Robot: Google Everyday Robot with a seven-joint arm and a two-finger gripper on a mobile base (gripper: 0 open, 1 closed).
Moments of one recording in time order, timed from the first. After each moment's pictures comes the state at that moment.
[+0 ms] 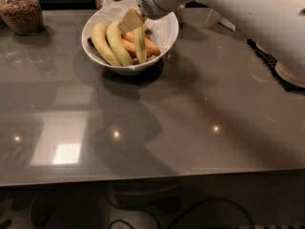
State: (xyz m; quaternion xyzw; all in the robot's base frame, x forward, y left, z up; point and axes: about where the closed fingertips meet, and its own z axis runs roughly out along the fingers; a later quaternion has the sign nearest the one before) arm 0.708 0.032 0.994 -0.43 0.77 0.03 0.47
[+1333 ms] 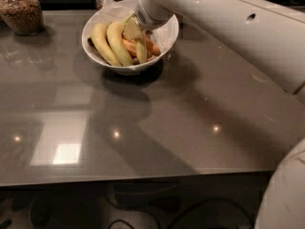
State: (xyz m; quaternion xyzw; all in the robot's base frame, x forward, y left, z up) arm 0.748 0.022 0.935 -0.34 0.85 0.01 0.40
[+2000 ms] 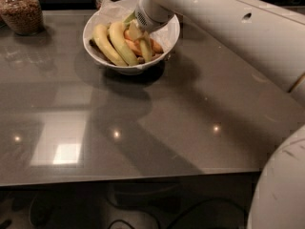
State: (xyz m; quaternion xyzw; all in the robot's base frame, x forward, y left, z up) arm 0.749 0.021 0.927 -0.34 0.86 0.02 0.39
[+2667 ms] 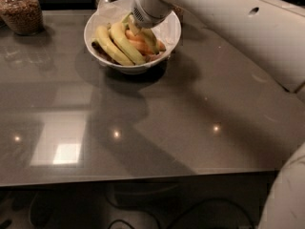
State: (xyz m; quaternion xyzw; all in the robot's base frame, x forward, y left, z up) arm 0.731 0.041 0.946 -0.35 0.85 0.04 0.39
